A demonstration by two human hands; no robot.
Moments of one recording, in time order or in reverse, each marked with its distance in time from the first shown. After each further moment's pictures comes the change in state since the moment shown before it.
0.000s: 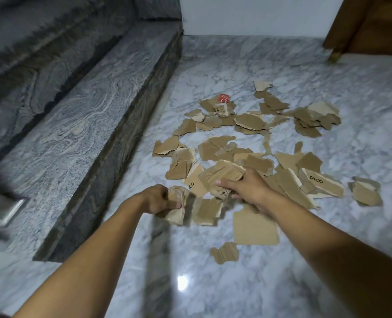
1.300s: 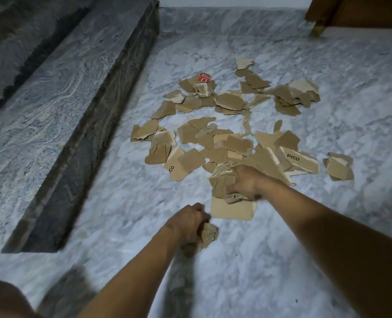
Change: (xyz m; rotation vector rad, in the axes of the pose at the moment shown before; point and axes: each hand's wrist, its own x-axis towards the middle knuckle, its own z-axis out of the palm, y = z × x) left_hand -0.026 0.084 0.140 0.486 -0.095 0.458; right_hand -0.002 0.040 -0.049 -0.787 -0.159 0.154
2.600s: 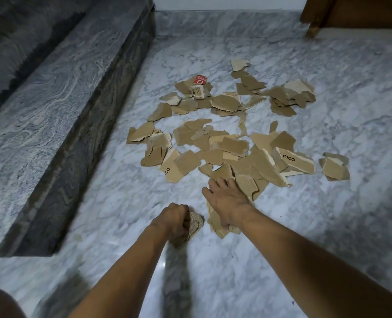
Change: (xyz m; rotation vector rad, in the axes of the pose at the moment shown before) left_hand -0.001 -0.017 -0.006 -0.171 0.031 -0.288; right_hand -0.022 -0.025 0.060 -0.787 0.140 -0.340
